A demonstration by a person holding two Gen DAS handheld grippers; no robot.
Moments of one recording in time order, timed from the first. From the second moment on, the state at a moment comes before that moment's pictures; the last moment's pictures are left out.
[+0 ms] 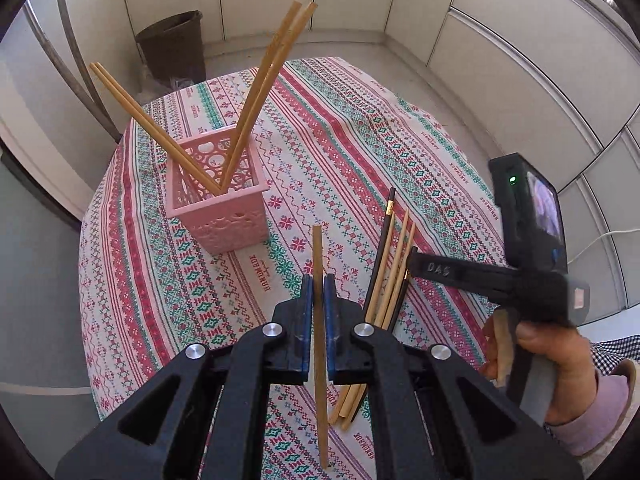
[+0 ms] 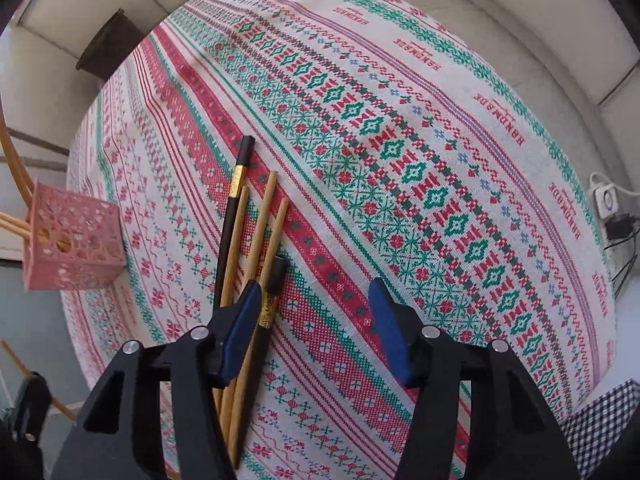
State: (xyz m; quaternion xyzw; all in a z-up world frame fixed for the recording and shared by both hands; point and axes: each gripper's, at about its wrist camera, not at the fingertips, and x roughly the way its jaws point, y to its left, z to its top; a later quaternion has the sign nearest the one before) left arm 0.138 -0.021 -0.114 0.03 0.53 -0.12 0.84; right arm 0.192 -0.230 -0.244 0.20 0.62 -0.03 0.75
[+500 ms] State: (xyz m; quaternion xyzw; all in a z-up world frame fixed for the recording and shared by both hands) left arm 0.128 -0.008 -0.098 0.02 0.51 -0.12 0.85; right arm 0.187 -0.223 -0.240 0.19 0.59 0.03 0.79
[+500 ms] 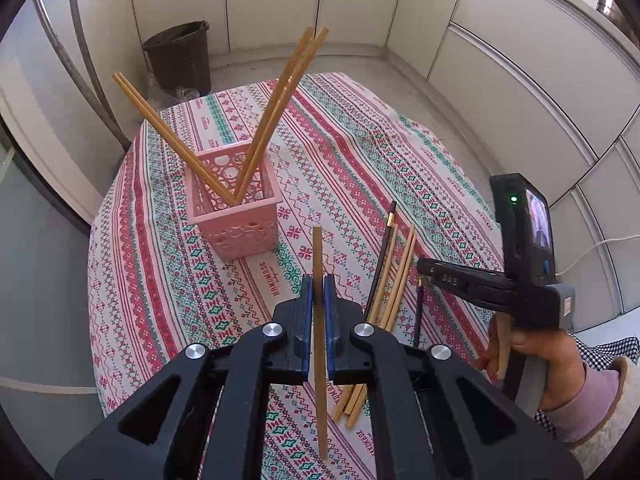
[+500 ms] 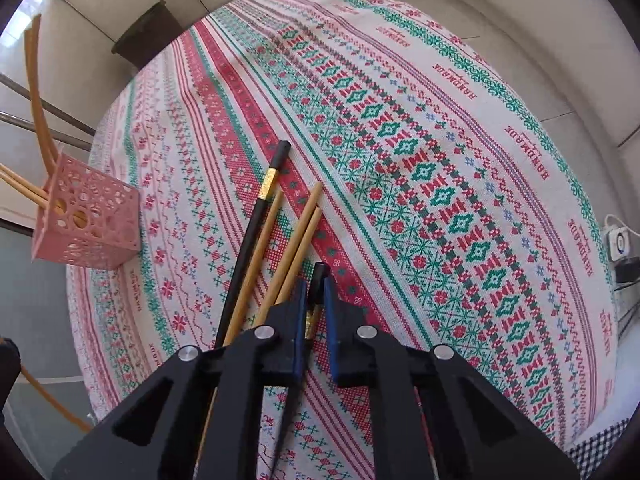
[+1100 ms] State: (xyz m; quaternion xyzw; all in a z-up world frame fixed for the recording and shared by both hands) left arm 0.118 -0.002 -0.063 -0.01 0.46 -0.13 0.88; right arm 0.167 -0.255 -0.158 0.15 0.52 0.07 0.84
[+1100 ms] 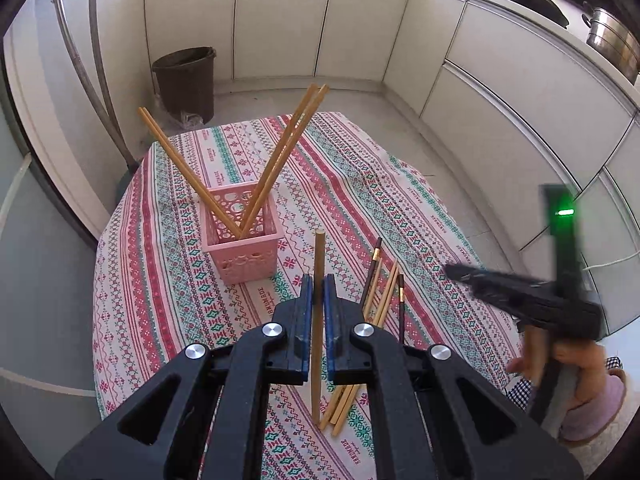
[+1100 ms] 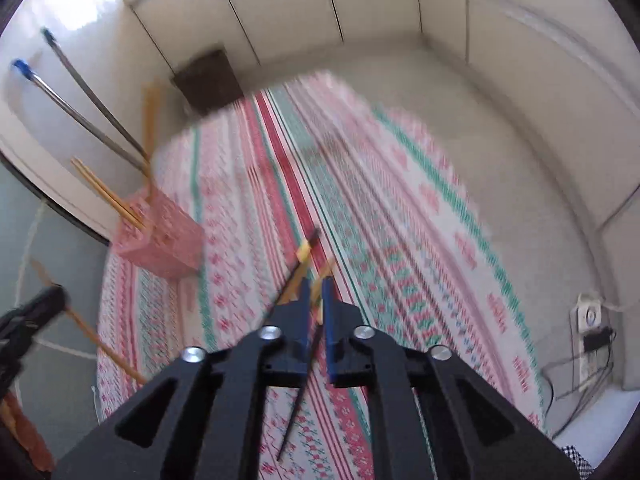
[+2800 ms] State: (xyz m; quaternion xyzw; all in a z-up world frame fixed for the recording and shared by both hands) left arm 0.106 0.052 0.062 -0.09 0.30 -0.09 0.94; right arm 0.121 -0.270 0.029 0.24 0.25 0.16 0.92
